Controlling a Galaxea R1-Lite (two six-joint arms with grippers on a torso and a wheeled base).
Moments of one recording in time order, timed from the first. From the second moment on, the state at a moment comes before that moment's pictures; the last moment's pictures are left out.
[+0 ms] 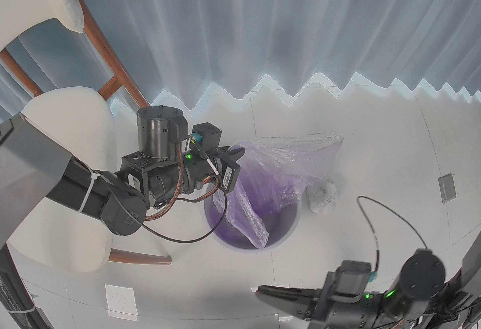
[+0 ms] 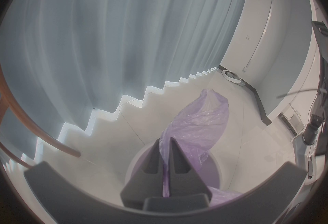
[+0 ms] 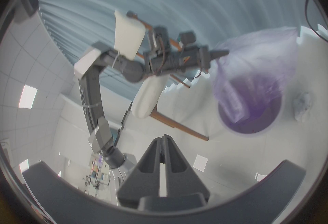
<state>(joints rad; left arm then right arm) -0.56 2.00 -1.02 -0.77 -0.14 0.20 0.93 1.87 -0.15 -1.55 0.06 0.44</state>
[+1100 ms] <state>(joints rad) -0.64 2.01 -0.82 -0.87 -0.18 0.36 0.42 1.62 -0.50 -0.74 -0.14 0.96</state>
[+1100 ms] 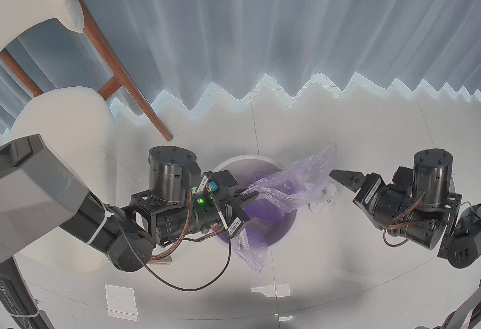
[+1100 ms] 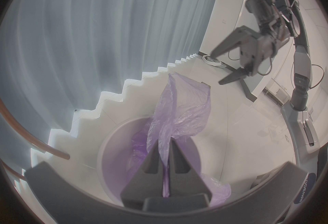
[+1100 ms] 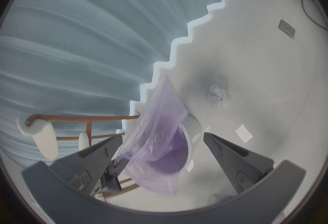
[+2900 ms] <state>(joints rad) -0.61 1.78 -0.56 -0.93 -0.25 0.26 0.33 1.93 -0.65 -0.96 -0.04 0.63</state>
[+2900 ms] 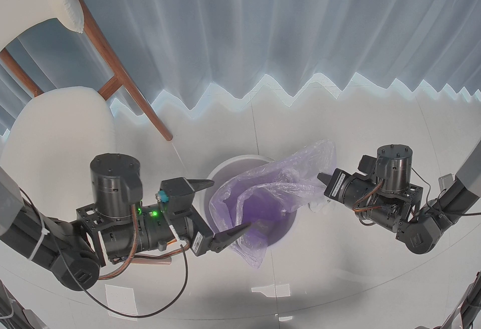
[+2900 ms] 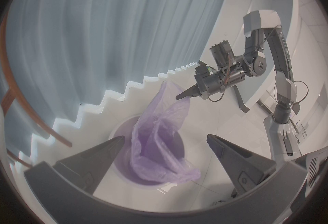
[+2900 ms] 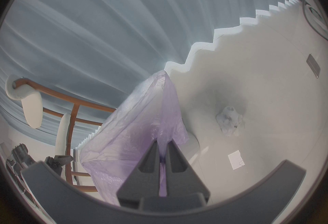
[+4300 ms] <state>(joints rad) -0.58 1.95 -0.59 -0.89 0.00 -0.04 0.33 1.89 -0.59 -1.06 -0.03 0.61</state>
